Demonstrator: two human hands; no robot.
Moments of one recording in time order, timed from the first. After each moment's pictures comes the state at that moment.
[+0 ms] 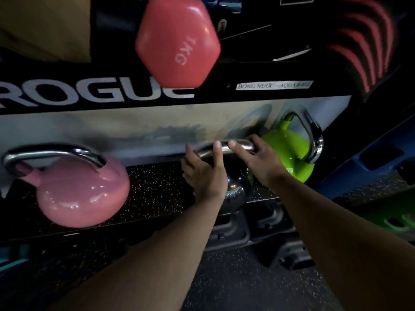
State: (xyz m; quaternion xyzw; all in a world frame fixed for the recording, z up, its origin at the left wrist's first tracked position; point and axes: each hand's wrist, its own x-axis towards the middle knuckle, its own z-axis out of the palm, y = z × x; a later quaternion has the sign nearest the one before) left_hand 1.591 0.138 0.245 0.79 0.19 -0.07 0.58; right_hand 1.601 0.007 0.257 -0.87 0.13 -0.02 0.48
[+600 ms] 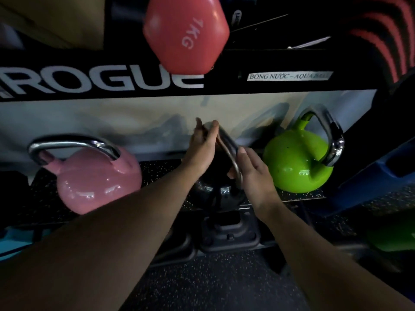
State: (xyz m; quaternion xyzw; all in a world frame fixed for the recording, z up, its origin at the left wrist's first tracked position) left_hand 1.649 0.176 0.243 0.78 0.06 -0.09 0.61; right_hand 1.569 0.060 0.246 -0.74 0.14 -0.02 0.66
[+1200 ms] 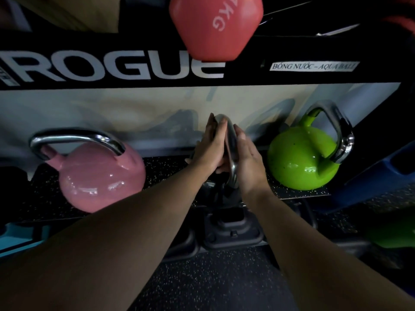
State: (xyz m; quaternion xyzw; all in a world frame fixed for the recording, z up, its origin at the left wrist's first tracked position) left_hand 1.661 0.176 0.216 0.78 0.06 -0.15 0.61; right_hand 1.588 0.094 0.246 -0.66 0.17 -0.04 0.73
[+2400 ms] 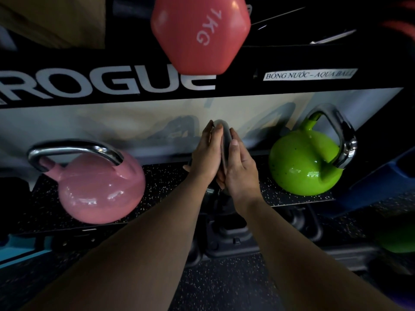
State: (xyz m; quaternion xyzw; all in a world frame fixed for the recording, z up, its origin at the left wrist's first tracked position) left_hand 1.658 0.176 0.222 0.73 0.06 -0.08 0.67; right_hand 1.595 0.108 0.249 -0.63 0.14 -0.05 0.76
